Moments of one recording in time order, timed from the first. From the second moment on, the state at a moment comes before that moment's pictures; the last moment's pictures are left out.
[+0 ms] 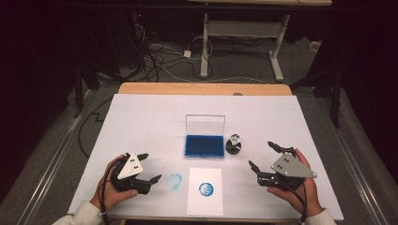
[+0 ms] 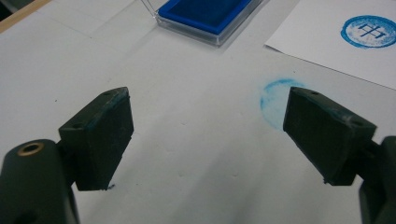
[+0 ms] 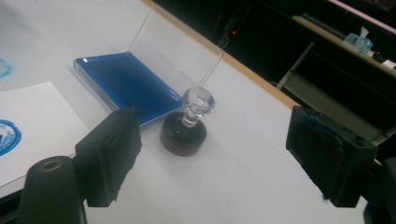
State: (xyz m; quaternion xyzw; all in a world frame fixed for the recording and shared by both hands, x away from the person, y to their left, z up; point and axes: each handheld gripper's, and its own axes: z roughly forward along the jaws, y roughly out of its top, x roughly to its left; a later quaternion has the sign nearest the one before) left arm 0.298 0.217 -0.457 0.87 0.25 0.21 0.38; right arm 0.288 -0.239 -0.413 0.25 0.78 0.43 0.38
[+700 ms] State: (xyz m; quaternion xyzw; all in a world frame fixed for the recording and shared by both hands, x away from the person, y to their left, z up) left arm 0.301 0.216 -0.454 0.86 0.25 0.22 0.38; right arm 0.274 -0.277 -0.453 0.31 0.77 0.41 0.38
